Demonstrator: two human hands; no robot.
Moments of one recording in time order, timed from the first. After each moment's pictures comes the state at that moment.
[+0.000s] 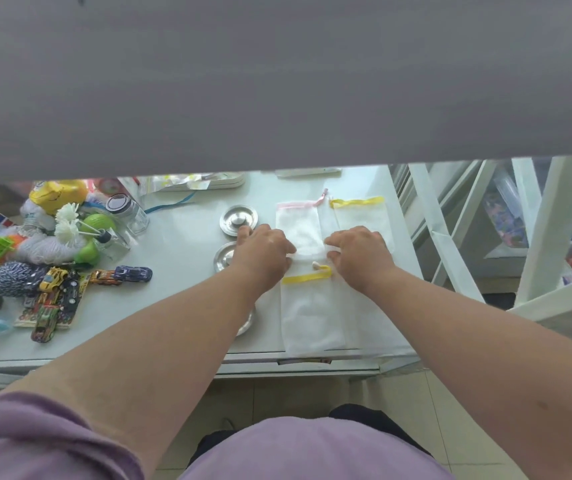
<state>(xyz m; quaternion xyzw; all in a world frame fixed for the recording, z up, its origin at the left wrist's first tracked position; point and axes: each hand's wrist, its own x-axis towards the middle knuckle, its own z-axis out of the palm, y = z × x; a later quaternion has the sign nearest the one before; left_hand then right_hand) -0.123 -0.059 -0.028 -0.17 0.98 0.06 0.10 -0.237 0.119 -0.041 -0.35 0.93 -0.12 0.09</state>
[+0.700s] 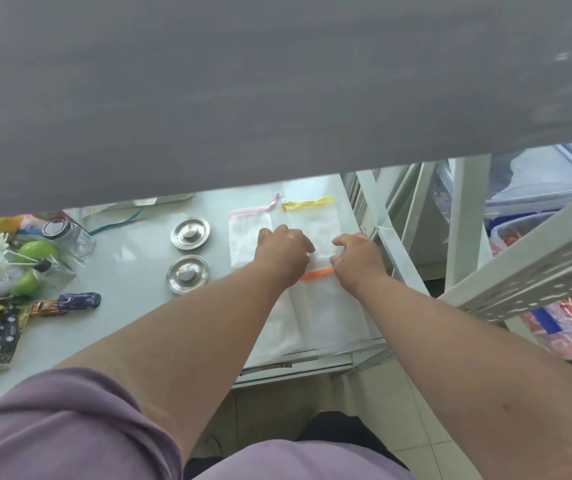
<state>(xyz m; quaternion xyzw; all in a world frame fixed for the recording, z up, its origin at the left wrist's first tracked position) -0.197 0.030 -0.032 -0.09 0.99 0.08 0.10 -0.254 0.191 -0.041 -0.13 0.94 -0.28 0.16</state>
